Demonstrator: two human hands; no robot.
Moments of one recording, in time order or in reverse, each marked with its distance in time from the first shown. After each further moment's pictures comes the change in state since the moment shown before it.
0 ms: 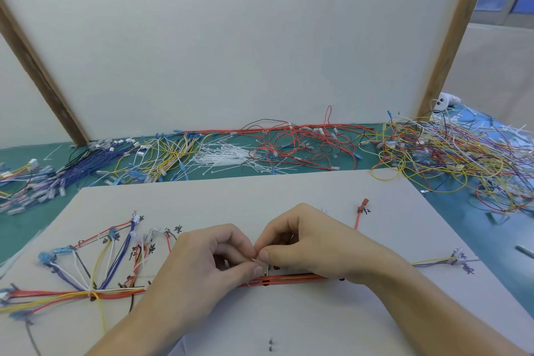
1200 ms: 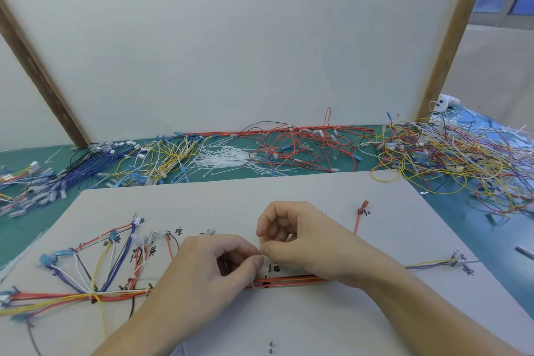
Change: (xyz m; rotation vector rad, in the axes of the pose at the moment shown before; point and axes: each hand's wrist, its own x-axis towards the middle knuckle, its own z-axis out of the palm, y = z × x) left_hand -0.001 0.003 0.005 0.120 -0.006 0.061; right_hand 0.002 -0.002 0.008 0.124 0.119 -0.059
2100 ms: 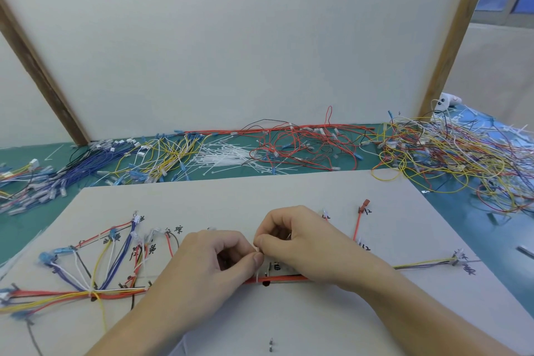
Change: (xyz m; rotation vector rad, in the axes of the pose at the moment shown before) left_hand 0.005 -0.002 -0.002 -0.049 -0.010 -0.047; right_hand 0.004 0.004 0.006 -0.178 0.070 0.043
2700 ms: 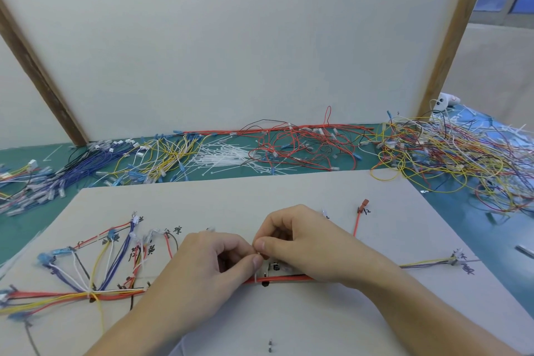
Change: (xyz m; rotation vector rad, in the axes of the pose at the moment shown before) left_hand -0.002 0.002 -0.002 0.048 -0.024 0.001; right_hand 0.000 0.004 -0.006 -0.025 -0.056 -0.021
